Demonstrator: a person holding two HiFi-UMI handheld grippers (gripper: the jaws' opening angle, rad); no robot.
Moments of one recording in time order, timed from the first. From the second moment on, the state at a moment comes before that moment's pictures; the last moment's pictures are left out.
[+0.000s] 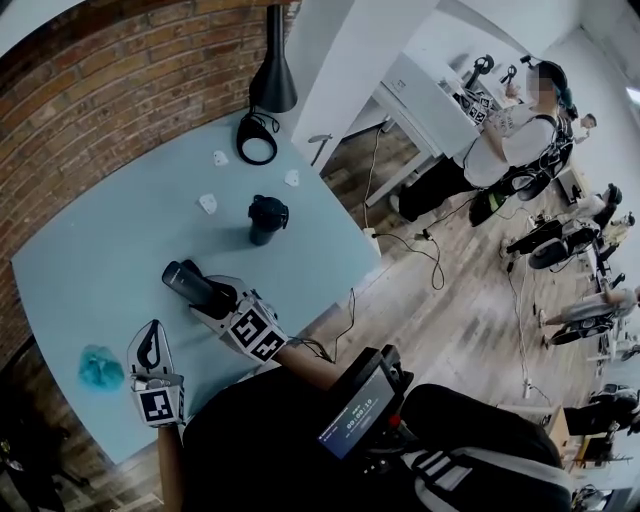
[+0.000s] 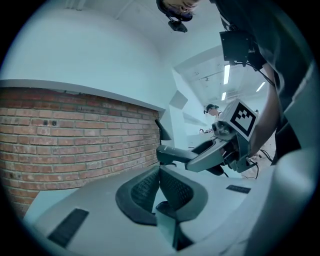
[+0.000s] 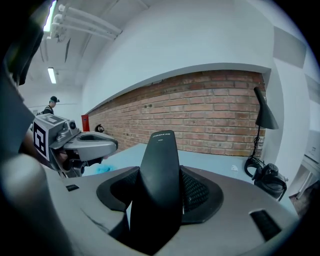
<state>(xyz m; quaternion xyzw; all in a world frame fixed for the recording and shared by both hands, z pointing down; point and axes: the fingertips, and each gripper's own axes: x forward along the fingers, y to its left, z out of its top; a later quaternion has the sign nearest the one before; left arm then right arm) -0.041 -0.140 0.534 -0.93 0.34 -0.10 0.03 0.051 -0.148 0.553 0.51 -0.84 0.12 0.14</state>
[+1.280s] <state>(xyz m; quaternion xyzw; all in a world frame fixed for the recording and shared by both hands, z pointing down) -0.047 -0.127 0.604 -0.93 0.34 -0.13 -0.04 0.043 -0.134 0.618 0.47 -0.84 0.19 0.19</state>
